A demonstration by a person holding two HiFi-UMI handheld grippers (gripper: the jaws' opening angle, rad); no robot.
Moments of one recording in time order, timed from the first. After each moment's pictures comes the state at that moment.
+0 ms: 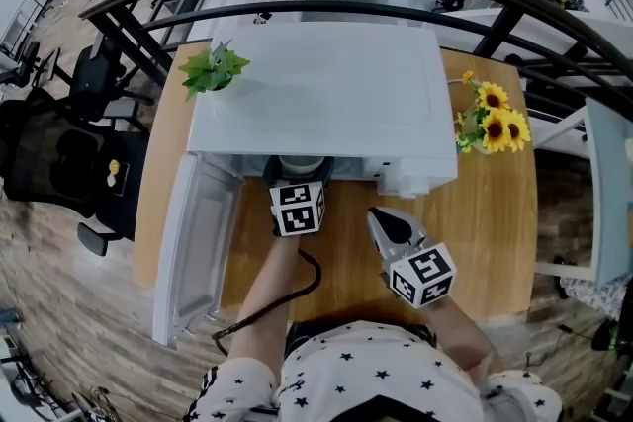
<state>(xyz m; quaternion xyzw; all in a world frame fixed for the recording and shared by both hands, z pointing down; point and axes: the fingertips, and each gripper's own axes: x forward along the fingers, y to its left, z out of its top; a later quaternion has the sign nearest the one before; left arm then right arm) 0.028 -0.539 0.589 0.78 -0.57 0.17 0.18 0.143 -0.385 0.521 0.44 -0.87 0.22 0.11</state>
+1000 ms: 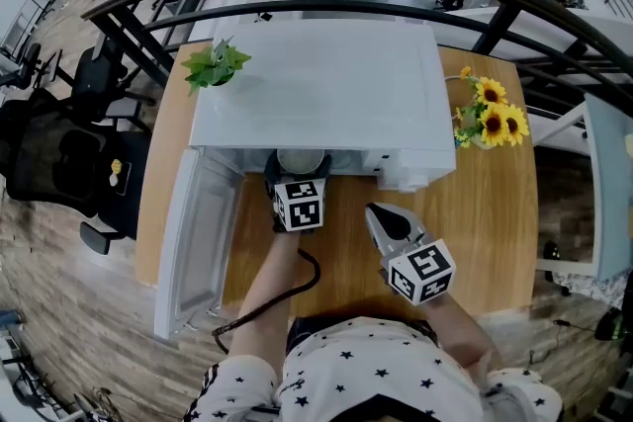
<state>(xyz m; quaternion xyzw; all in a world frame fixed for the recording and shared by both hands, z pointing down) 0.021 -0.531 0.599 0.76 -0.58 0.23 0.16 0.138 -0.379 0.511 0.44 -0.87 0.21 0.10</state>
